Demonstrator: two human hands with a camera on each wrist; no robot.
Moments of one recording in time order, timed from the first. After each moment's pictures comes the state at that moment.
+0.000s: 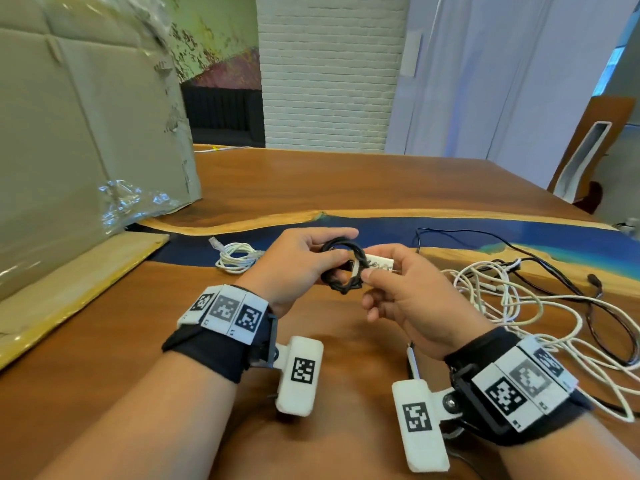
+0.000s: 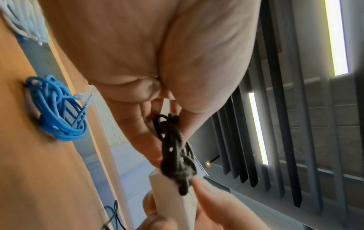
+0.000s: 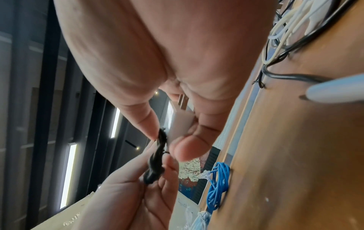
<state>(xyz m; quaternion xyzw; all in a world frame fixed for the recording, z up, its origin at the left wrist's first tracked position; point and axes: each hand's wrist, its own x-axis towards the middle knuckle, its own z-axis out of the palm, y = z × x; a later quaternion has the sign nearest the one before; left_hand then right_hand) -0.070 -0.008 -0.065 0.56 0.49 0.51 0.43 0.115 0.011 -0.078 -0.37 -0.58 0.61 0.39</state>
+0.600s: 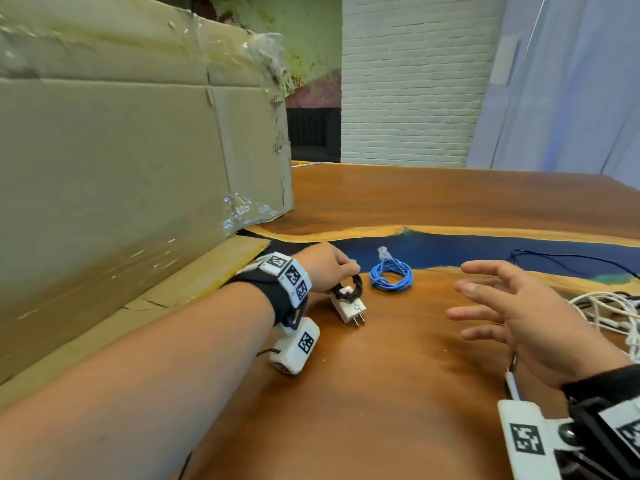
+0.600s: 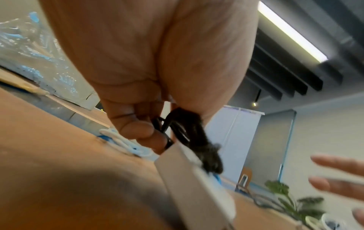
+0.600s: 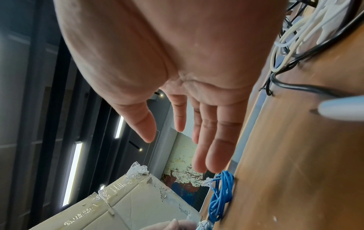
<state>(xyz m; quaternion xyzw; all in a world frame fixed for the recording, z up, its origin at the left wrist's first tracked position) -0.177 -0.006 -0.064 0.61 0.75 0.19 0.19 0.118 0.007 -0.070 -0.40 -0.61 0.56 0.39</state>
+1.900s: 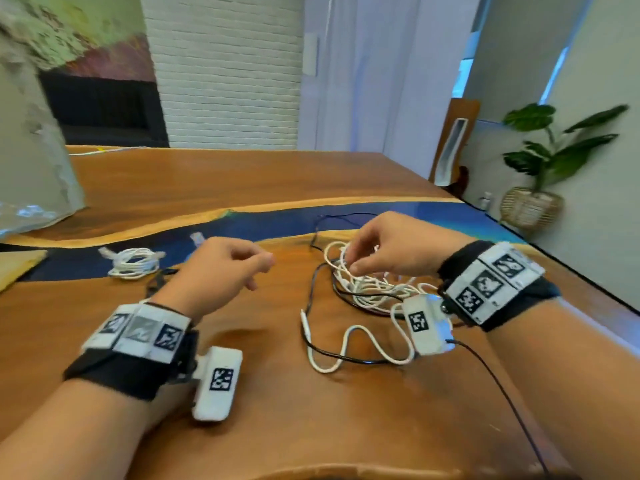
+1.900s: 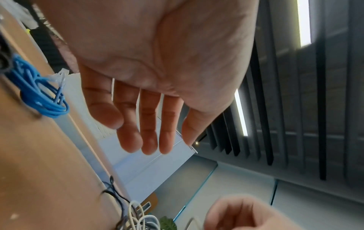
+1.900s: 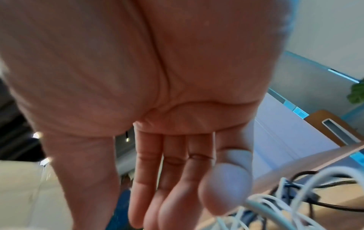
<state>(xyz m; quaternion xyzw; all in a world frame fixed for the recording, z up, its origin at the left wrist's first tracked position) -0.035 -0.032 -0.061 0.66 0.59 0.37 0.28 0.241 -0.005 0.002 -0.53 -0.82 0.20 0.11</state>
